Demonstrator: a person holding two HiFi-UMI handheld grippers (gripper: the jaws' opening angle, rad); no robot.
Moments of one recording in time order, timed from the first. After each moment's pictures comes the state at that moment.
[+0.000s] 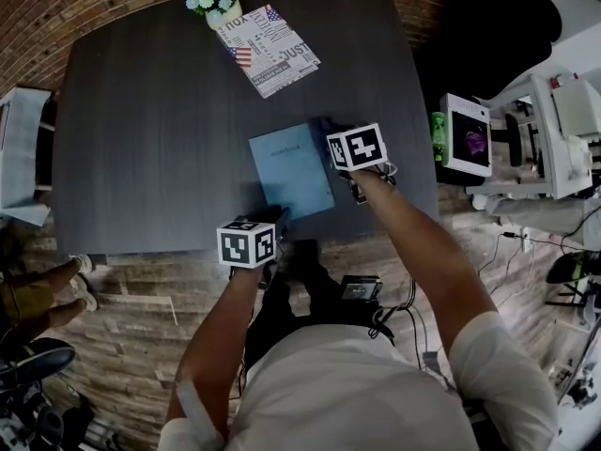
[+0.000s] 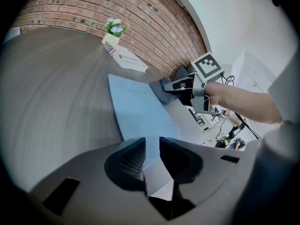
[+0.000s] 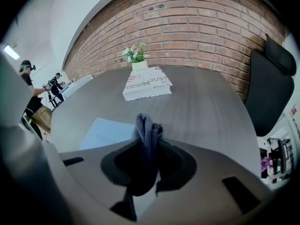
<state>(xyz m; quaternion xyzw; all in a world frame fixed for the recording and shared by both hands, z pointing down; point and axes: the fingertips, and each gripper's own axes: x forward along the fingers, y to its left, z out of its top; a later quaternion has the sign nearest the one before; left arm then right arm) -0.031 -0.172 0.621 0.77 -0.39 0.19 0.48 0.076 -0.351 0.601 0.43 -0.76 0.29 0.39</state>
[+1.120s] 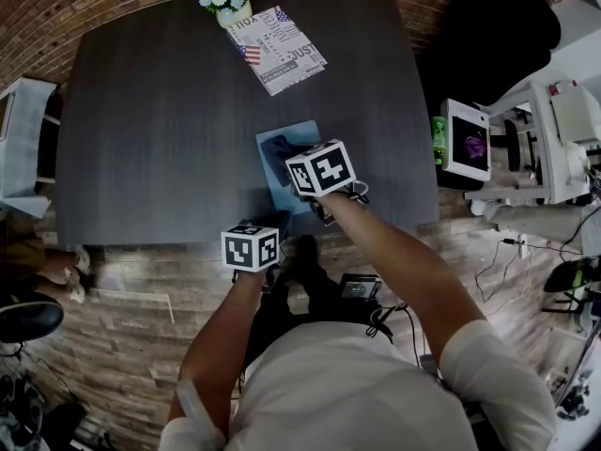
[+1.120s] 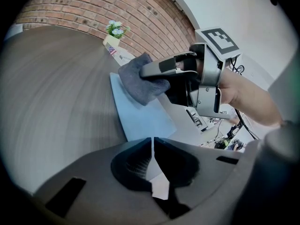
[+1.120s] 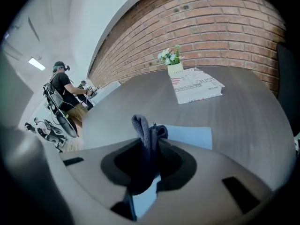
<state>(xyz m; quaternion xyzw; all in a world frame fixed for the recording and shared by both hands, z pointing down) -0.031 -0.151 0.616 0.77 -0.38 0.17 0.48 -0.051 -0.283 0.574 0.32 -0.83 0.31 0.34</state>
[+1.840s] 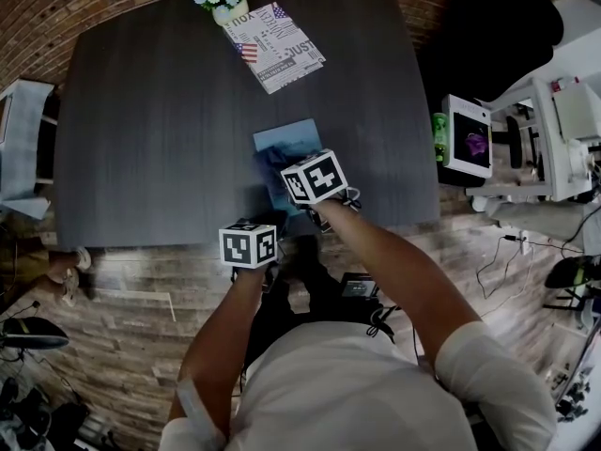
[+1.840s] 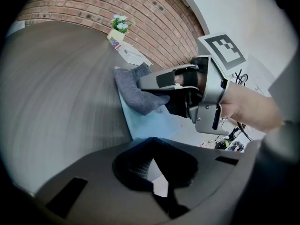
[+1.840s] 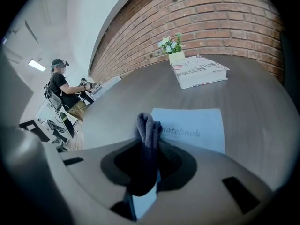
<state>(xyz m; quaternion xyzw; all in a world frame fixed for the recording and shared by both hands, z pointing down) -0.035 -0.151 0.627 0.75 -0.39 0.19 0.50 -0.055 -0.263 0.612 0.29 -0.82 0.33 0.35</state>
